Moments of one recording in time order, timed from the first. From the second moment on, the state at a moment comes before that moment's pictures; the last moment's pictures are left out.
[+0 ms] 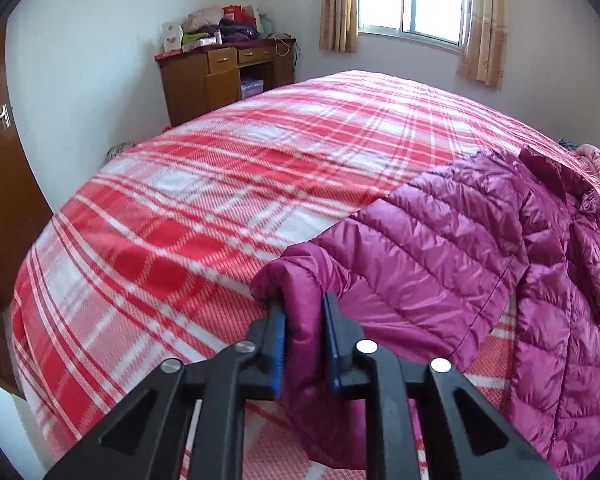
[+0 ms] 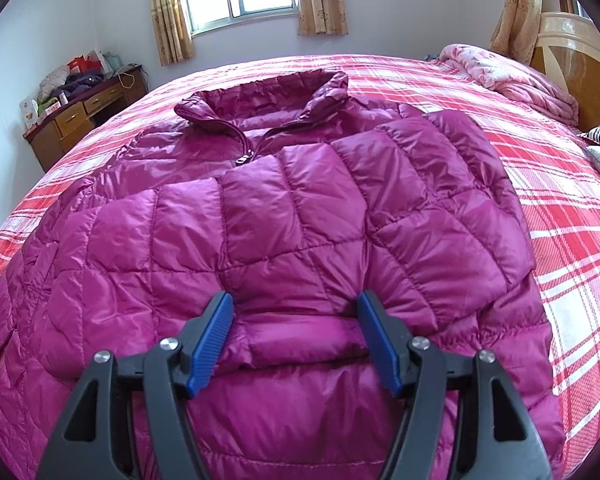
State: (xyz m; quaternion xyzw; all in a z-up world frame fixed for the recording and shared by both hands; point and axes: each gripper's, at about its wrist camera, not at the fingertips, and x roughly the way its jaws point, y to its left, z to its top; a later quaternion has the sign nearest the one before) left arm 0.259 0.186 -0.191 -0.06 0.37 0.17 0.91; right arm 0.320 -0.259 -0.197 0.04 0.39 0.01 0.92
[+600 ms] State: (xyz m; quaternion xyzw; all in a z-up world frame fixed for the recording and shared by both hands) left arm 0.283 0.161 -0.072 0.04 0.24 0.16 0.96; right arm 0.318 -0.262 -0.196 0.05 0.38 0.01 0.92
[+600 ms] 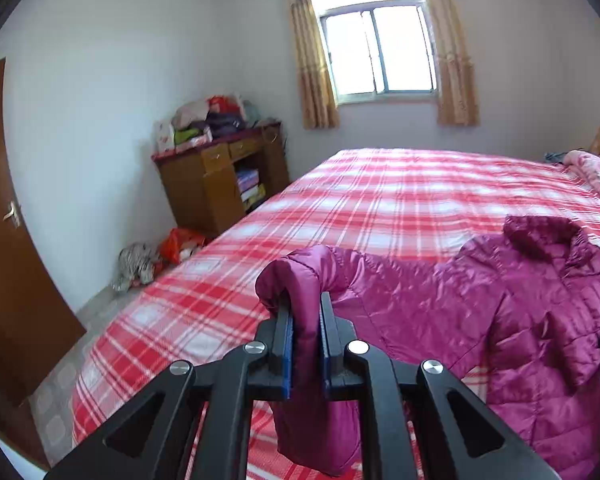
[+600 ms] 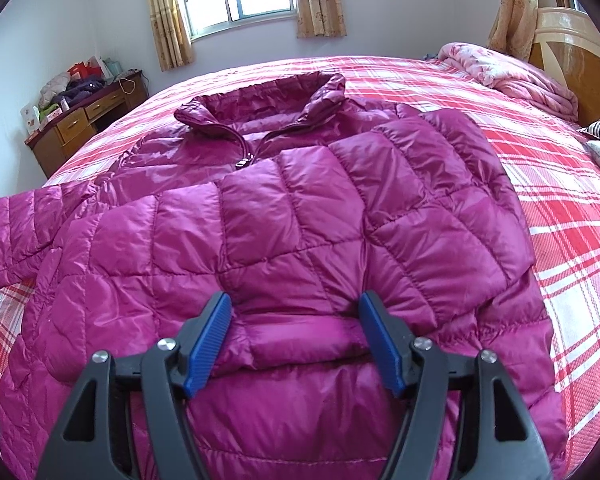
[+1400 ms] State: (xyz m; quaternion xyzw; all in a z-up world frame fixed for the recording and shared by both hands) left arm 0.300 -0.025 -0.022 0.19 0.16 0.00 0.97; right arm 0.296 -0.293 -0.180 0.12 0.37 0.02 0.92
